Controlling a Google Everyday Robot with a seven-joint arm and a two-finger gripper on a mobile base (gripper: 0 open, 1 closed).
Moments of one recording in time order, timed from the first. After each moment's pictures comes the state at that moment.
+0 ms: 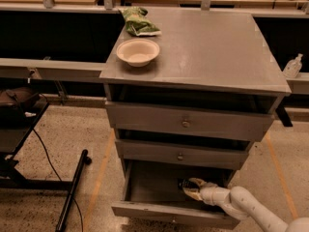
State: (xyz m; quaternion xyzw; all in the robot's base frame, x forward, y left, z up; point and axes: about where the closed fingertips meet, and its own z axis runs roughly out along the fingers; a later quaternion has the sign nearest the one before) arm 0.585 -0.187 0.216 -0.38 0.77 0.24 0.45
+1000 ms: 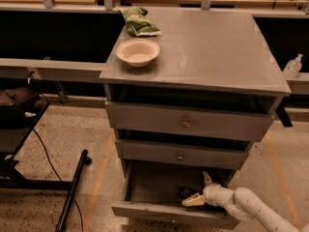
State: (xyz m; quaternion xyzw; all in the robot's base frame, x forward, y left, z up) arm 0.579 -0.197 0.236 -0.36 0.78 0.24 0.45
